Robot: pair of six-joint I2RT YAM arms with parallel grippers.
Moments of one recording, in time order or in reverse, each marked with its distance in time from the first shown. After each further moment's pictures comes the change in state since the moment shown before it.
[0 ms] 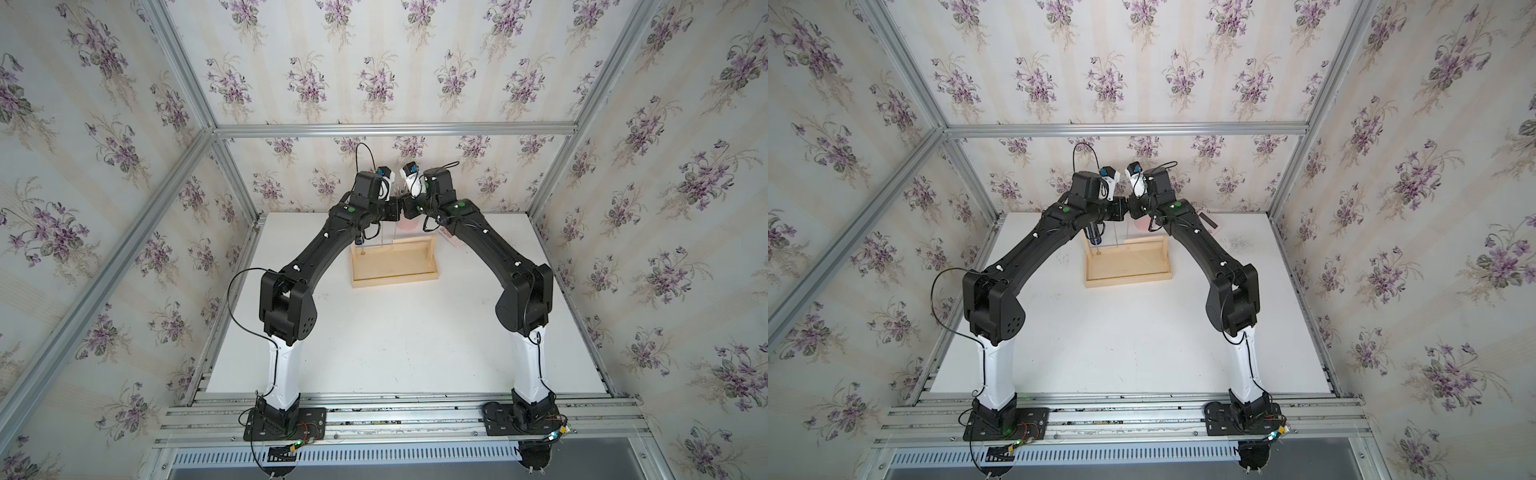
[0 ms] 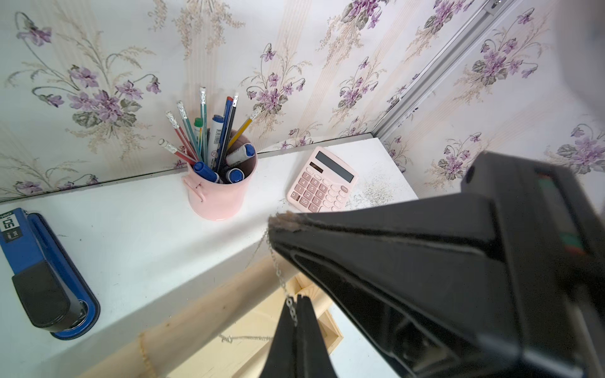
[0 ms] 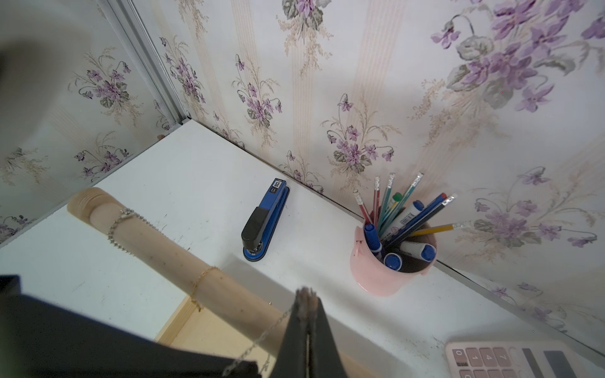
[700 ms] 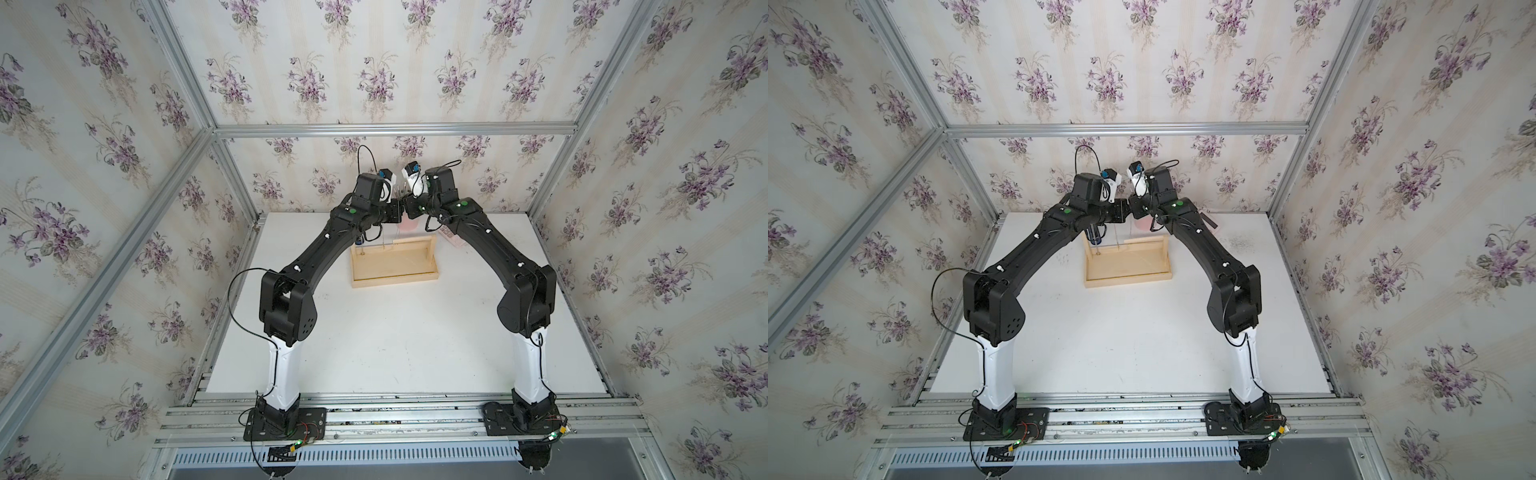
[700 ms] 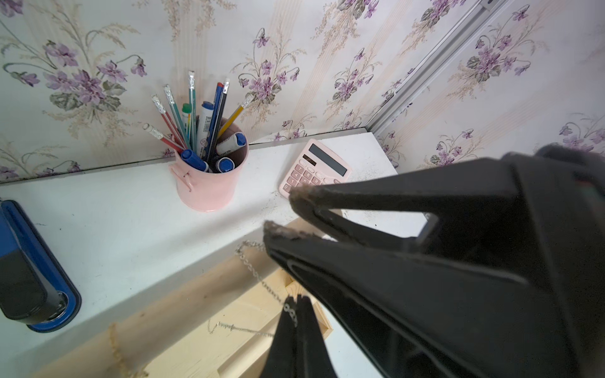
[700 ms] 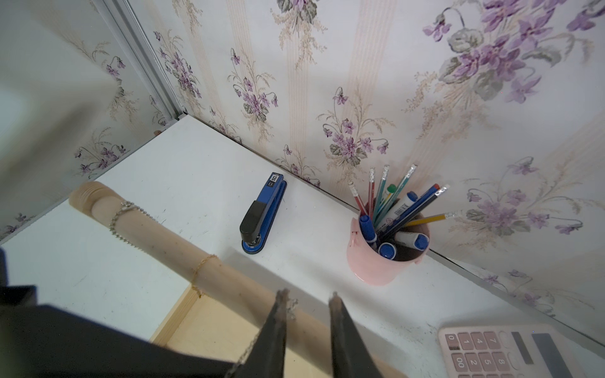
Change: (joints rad) left arm -0.007 -0.006 -0.016 -0.004 0.015 -0.036; right arm 0.000 -0.027 0.002 -0.047 0.006 0.005
